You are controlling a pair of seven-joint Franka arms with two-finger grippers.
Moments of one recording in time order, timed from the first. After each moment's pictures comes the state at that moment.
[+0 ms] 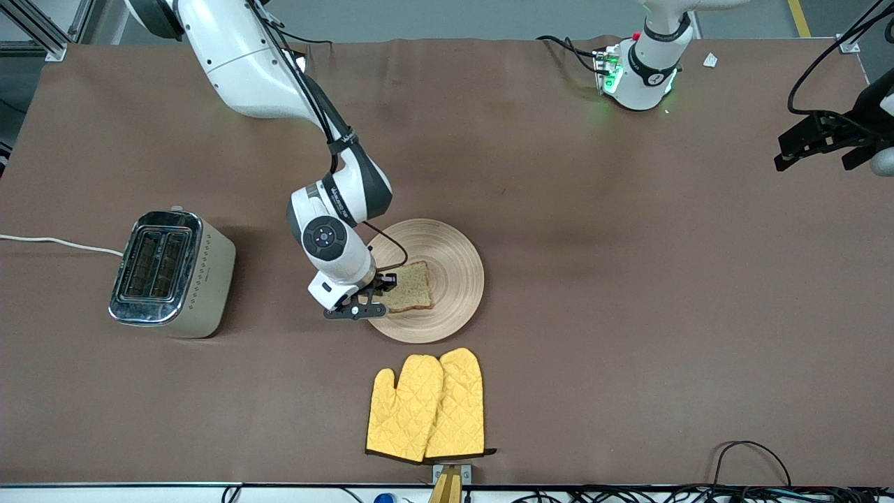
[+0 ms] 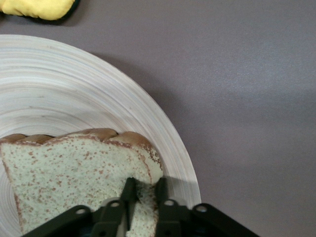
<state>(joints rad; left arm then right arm) -0.04 -0.01 -0.02 -1.47 0.00 1.46 -0.05 0.60 0.69 -0.10 -1.61 0.14 2.31 0.39</state>
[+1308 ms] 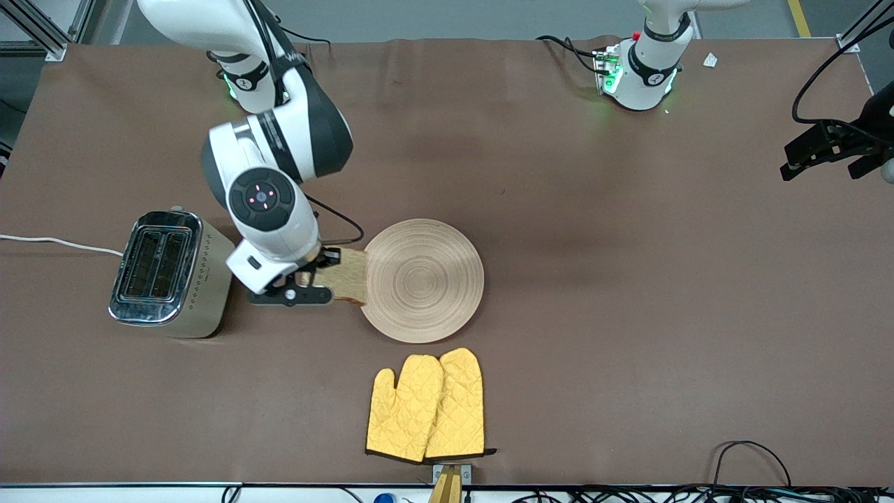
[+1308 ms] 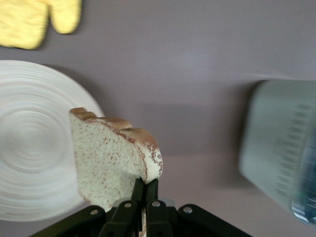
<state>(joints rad) -0.03 0.01 -0.01 -1.47 0.00 1.50 -0.05 0.60 0.52 -0.18 -1.26 -0.09 1.58 0.41</state>
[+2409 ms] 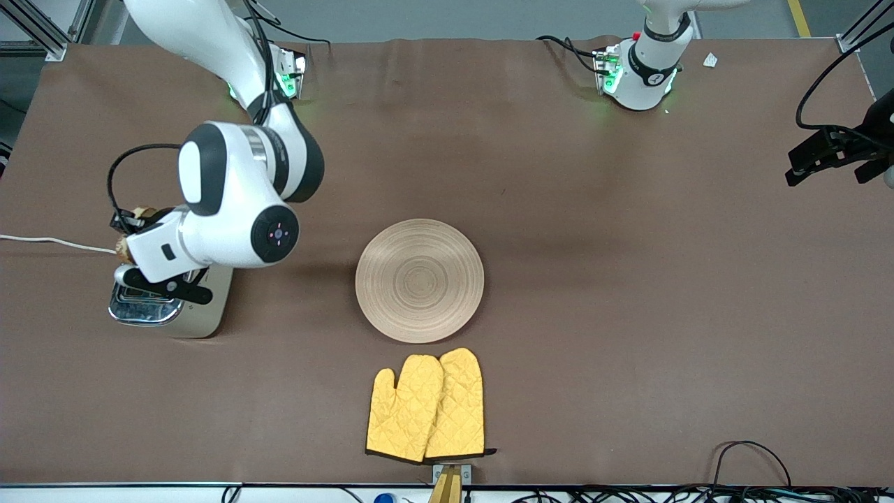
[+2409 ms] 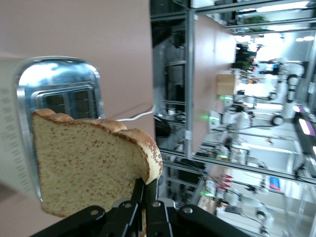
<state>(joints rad) -0.03 0.01 -0.01 -1.47 0.03 1.51 -0.05 0.54 0.55 -0.19 -1.28 -0.83 1.16 0.45</state>
